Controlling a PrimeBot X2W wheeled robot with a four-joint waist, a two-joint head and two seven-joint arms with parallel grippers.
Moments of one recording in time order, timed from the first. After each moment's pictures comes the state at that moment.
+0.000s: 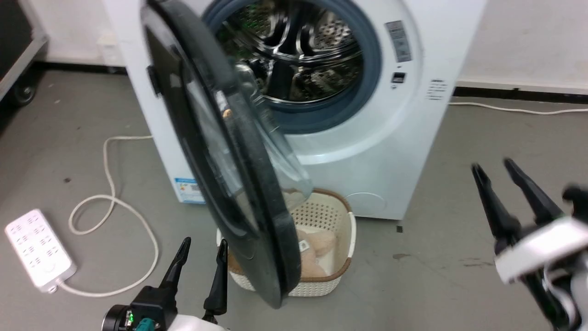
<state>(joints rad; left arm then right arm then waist) 0.03 0.08 -0.14 0.07 -0.16 -0.02 -0.26 -0.27 -0.39 0.18 0.12 0.65 0.13 -0.04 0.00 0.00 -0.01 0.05</state>
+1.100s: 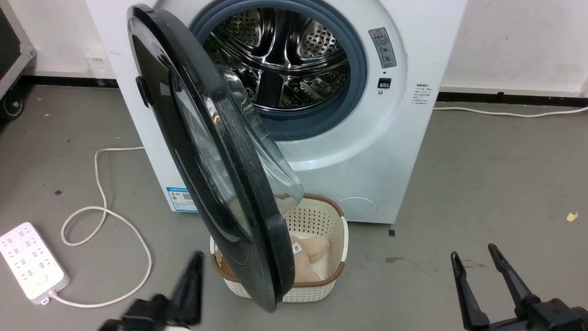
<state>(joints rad) 0.08 0.06 -0.10 0.08 -0.15 -0.05 -0.26 0.14 -0.06 -0.03 -0.04 0.02 0.13 -0.26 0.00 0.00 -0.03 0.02</state>
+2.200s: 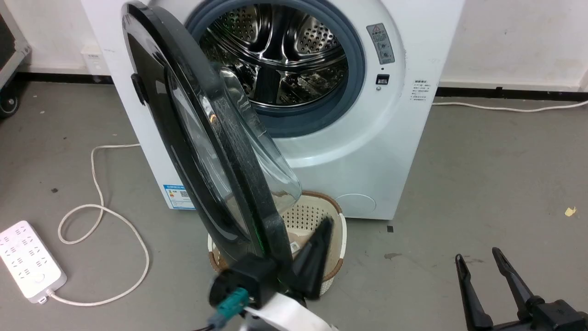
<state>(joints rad) -0.10 0.05 -0.56 -0.14 -0.39 0.11 -0.06 0.14 -0.05 -0.05 -0.01 0.04 0.13 -0.26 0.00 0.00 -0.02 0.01</state>
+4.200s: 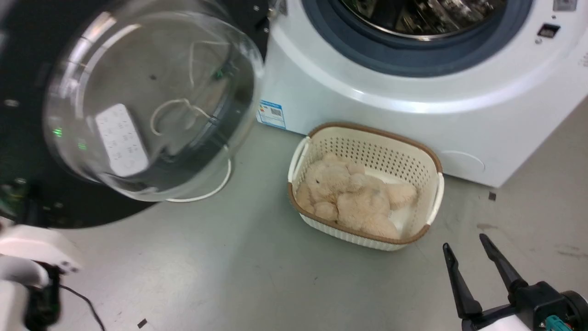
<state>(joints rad) -0.26 0.52 -0.05 0.32 -0.62 0.18 -0.13 0.07 -0.08 -0.01 0.02 0.00 0.13 -0.23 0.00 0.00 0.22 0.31</state>
